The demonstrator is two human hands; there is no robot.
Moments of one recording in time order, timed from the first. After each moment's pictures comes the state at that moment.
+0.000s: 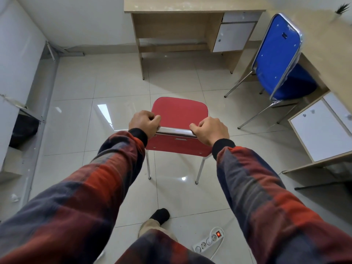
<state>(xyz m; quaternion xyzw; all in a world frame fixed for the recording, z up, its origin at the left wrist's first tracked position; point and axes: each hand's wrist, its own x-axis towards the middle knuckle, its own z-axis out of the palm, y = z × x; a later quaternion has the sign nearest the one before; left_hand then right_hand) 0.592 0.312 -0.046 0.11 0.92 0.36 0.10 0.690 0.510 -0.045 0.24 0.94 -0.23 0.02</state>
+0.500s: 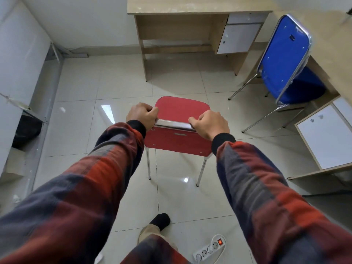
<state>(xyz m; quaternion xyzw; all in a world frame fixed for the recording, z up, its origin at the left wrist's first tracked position) 0.555 0.328 -0.026 0.08 0.93 0.35 0.10 0.649 0.524 -0.033 0.23 0.94 -0.24 0.00</state>
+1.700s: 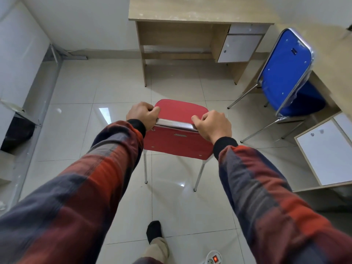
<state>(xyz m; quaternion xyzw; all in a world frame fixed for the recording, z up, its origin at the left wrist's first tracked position) 0.505 0.355 -0.034 0.11 0.93 0.33 0.07 0.605 0.551 -0.032 0.24 0.94 -0.24 -0.07</state>
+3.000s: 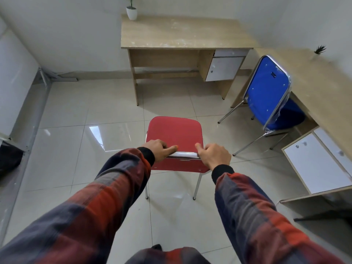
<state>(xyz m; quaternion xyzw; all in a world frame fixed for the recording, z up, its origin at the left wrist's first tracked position) 0.481 0.373 -0.040 0.26 0.91 0.18 0.25 0.597 0.559 -0.046 0.34 0.93 -0.18 0.00</state>
